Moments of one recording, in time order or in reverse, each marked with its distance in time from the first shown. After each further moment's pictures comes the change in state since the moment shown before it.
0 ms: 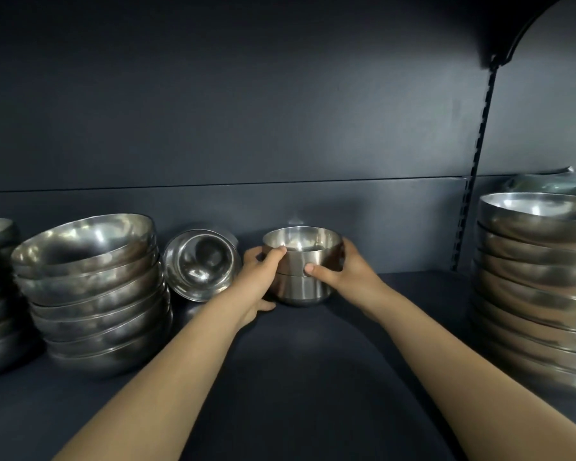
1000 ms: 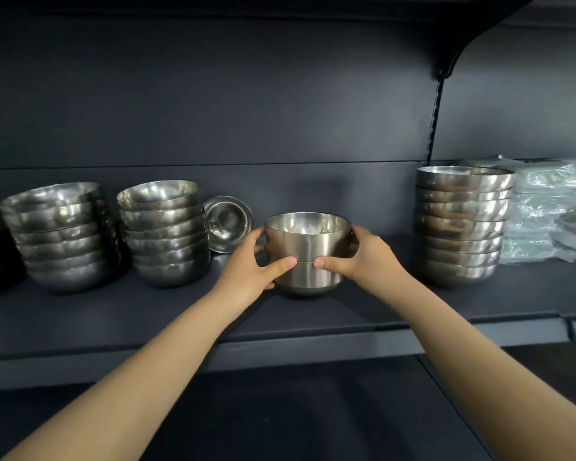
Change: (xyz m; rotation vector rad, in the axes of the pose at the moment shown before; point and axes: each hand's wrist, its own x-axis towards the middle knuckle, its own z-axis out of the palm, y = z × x) left_hand -0.168 -0.019 -0.049 0.210 -0.087 0.400; right_hand -0.170 -0.064 -0.017 -0.227 0.098 -0.134
